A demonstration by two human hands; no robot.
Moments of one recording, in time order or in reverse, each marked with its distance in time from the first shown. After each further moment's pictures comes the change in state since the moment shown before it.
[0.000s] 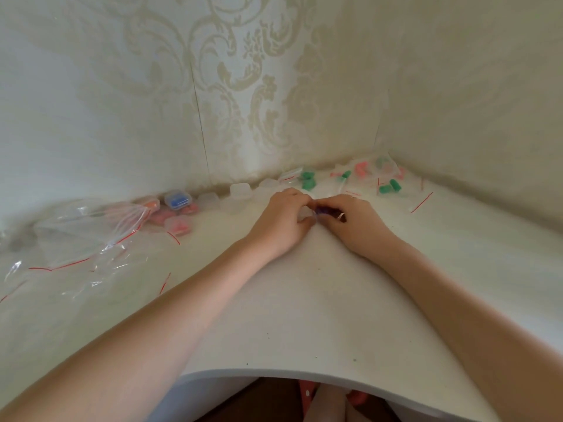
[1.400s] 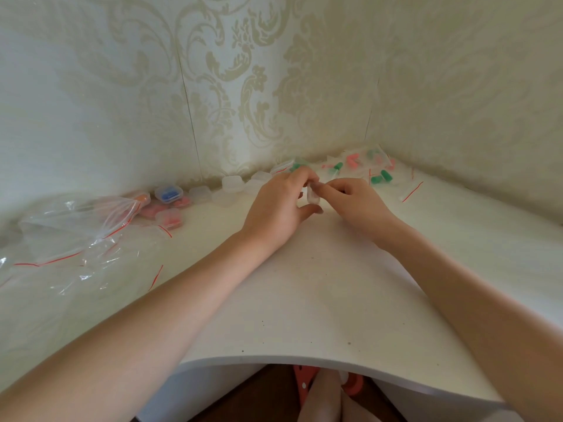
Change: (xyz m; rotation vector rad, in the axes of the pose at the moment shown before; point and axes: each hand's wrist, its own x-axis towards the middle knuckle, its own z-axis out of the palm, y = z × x) left_hand -0.006 0.015 -0.002 -0.100 0.218 0.157; right_hand -0.004 -0.017 -0.015 0.296 0.067 0.307
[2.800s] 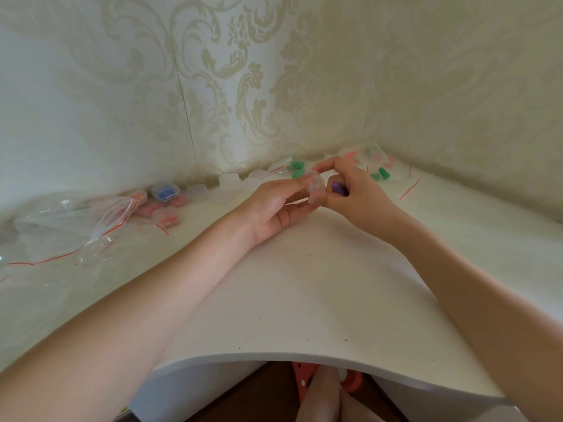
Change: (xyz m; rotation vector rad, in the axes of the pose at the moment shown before) left_hand 0.010 0.010 -0.012 -1.206 -0.273 -0.723; right_hand 0.001 0.007 -0.011 0.087 -0.074 -0.264
